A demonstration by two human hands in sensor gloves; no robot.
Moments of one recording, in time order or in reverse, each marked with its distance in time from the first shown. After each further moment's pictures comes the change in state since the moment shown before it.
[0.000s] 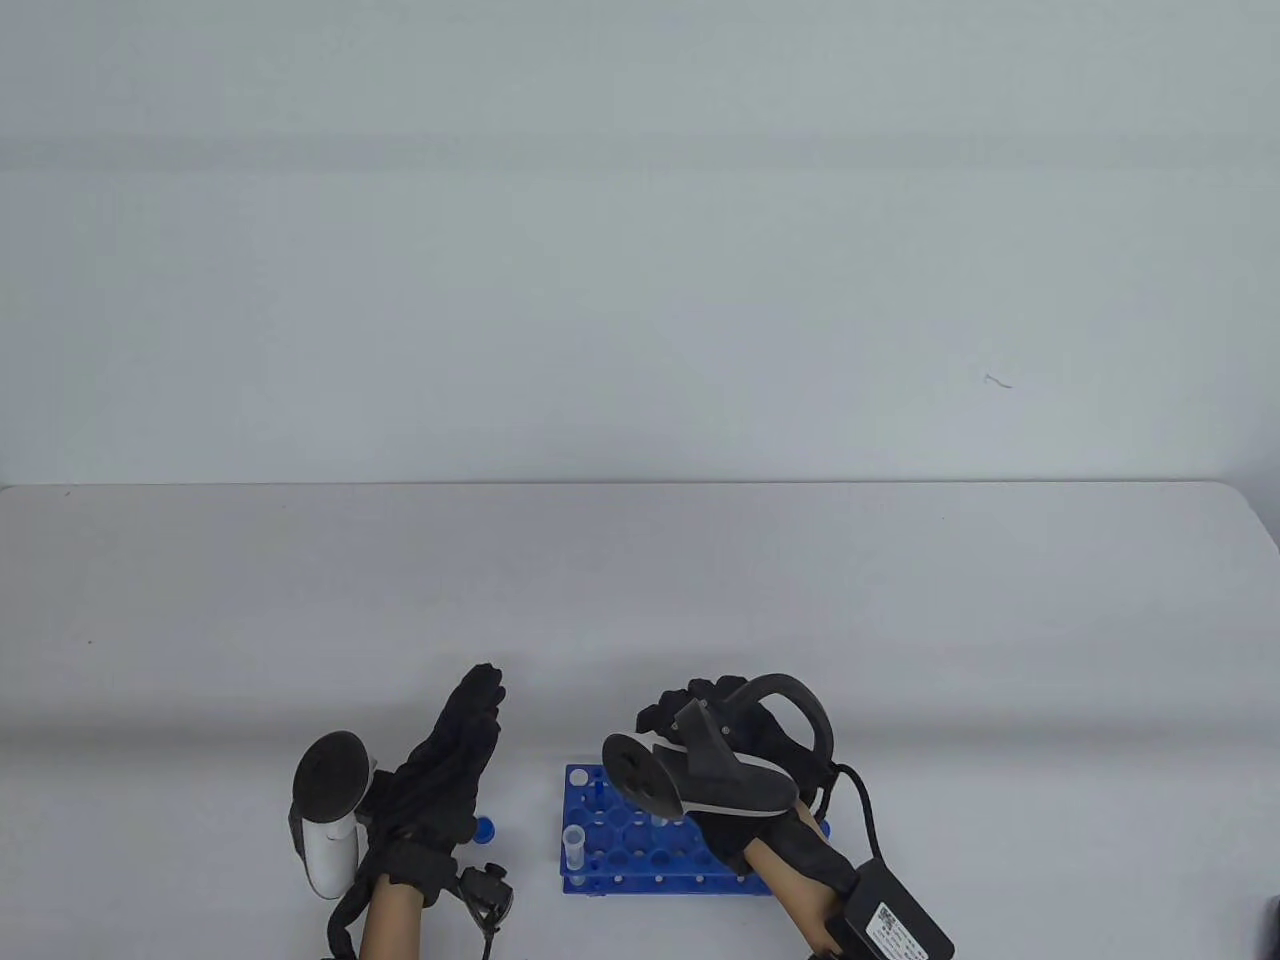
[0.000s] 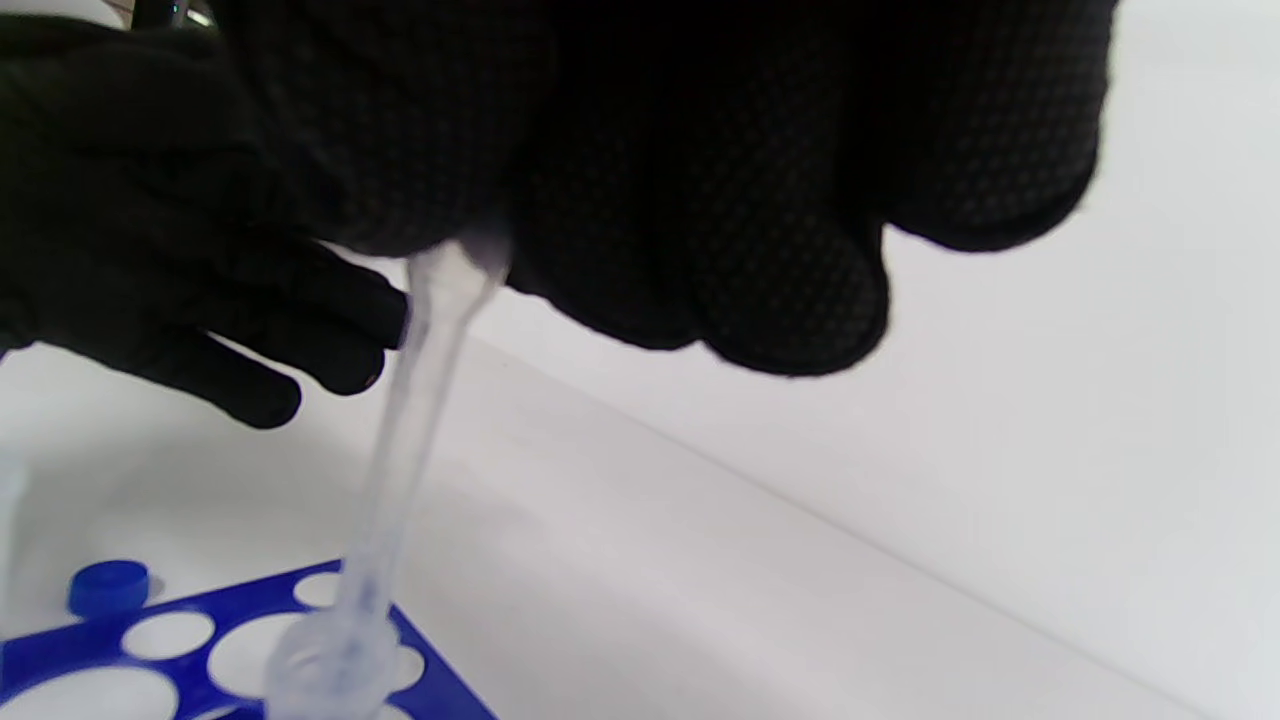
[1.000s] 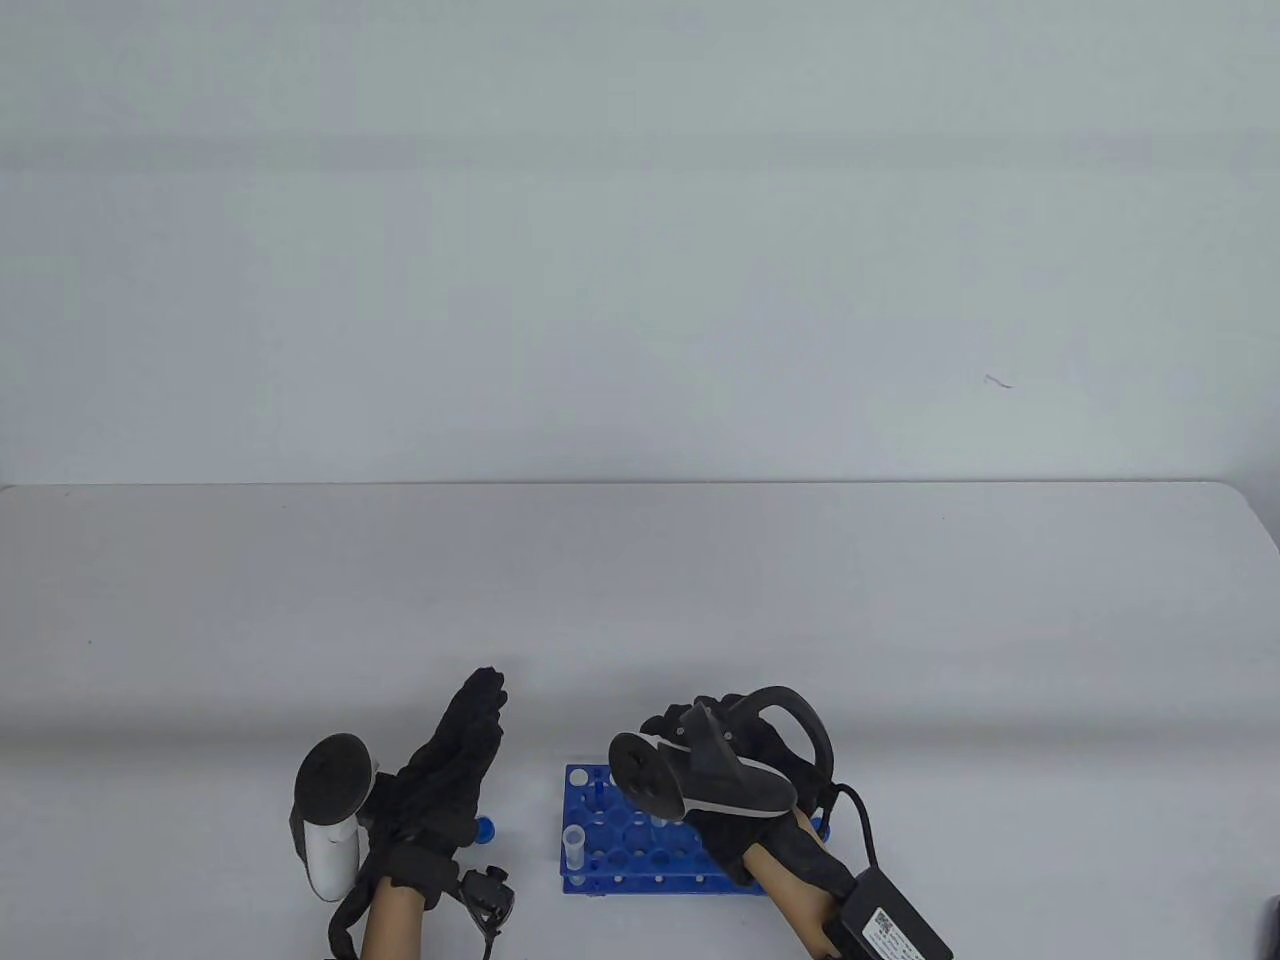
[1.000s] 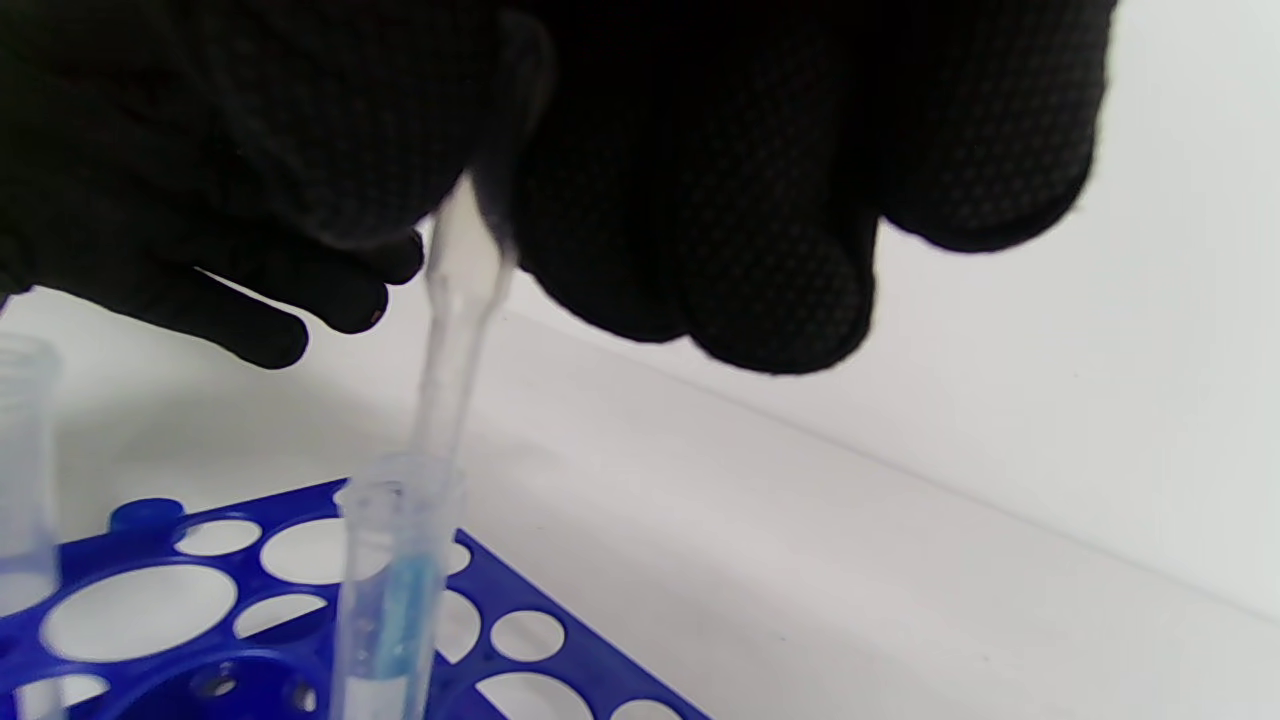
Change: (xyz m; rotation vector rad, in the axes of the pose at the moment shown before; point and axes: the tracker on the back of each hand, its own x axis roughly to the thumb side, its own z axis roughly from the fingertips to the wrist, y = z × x) left_hand -0.001 -0.002 0.002 0.000 0.005 -0.011; right_hand -0.002 0.018 0.001 0.061 0.030 -0.079
